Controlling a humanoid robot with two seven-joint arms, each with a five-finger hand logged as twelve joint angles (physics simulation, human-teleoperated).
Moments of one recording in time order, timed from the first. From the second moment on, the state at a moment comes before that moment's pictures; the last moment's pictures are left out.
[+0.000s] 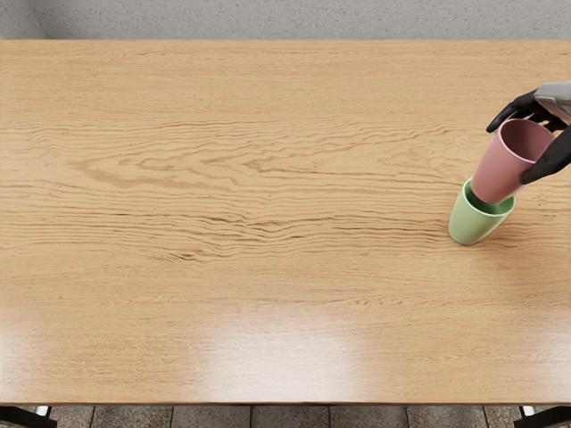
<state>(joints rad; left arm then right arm) 0.02 0.00 -0.04 -0.19 -0.19 -0.01 0.11 1.20 -1.19 0.37 1.70 -0.65 0.22 -0.61</state>
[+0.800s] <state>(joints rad) 0.02 0.00 -0.04 -0.19 -0.19 -0.01 0.11 1.20 -1.18 0.38 1.69 -0.65 0.22 -0.61</state>
